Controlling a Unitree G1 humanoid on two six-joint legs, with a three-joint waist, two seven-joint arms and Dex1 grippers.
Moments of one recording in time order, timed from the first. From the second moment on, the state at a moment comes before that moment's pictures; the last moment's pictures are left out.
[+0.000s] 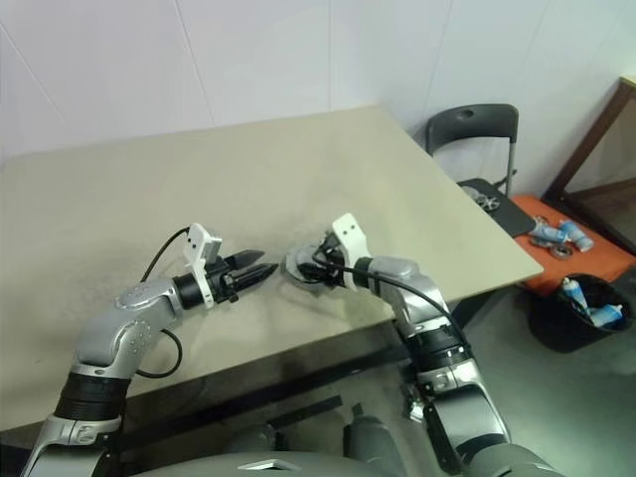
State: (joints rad) left arm -0.21 0.42 0.01 -0.13 -0.49 0.58 -0.74; right arm -0.50 -0.21 0.18 0.16 0.21 0.66 0.67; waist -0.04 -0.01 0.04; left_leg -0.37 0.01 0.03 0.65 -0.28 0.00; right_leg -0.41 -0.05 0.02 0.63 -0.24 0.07
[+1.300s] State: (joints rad) left arm -0.21 0.42 0.00 -0.10 -0.49 0.56 -0.76; right arm -0.45 -0.21 0.21 0.22 0.15 0.50 0.63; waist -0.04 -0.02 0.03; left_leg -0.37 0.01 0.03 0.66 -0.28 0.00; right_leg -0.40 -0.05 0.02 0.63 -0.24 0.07
